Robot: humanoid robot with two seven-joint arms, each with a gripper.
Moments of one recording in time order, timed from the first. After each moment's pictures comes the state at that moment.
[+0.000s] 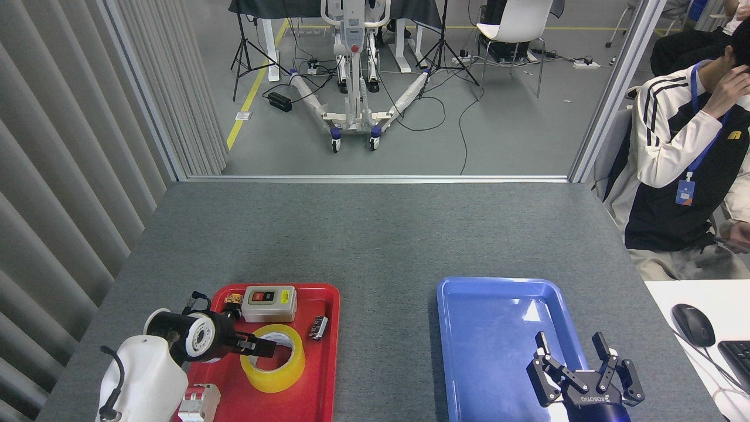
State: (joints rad) left arm -0.43 0.24 -0.18 -1.28 -1.12 -0.16 -1.18; right arm 0.17 -0.10 -0.08 -1.63 1.33 -0.11 -0.14
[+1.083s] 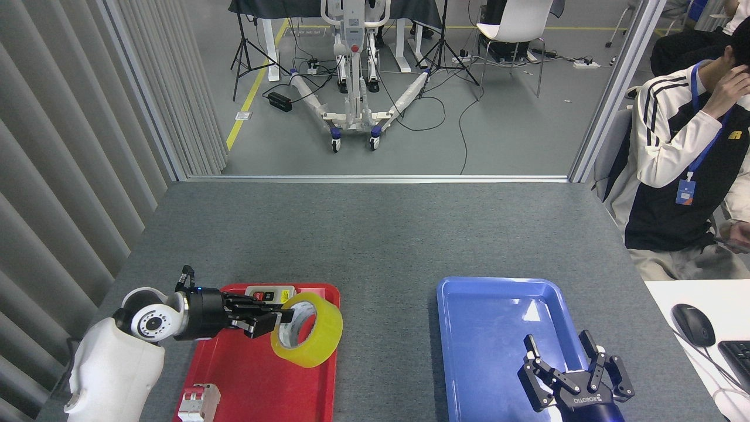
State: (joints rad) left arm -0.50 0.24 -0.01 -1.19 -0.57 -0.77 -1.17; right arm 0.17 -0.11 -0.08 -1.62 1.34 -0.24 -0.15
